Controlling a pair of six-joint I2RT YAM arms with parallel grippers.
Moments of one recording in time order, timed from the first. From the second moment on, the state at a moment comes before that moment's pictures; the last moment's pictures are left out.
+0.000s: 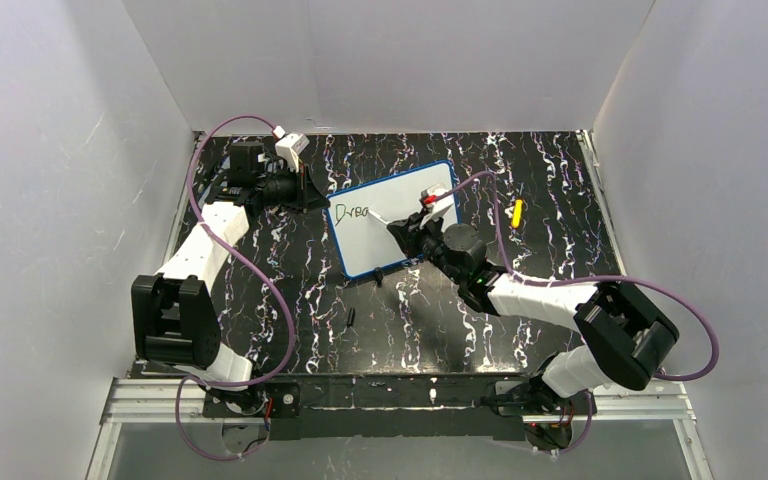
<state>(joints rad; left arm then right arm) -0.11 1.51 1.18 -0.35 0.73 -0.04 0.83 1.43 0.64 0.73 0.10 0.23</state>
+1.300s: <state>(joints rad) -0.11 1.51 1.18 -0.35 0.74 -0.04 0.82 1.37 0.61 0.72 0.14 0.23</state>
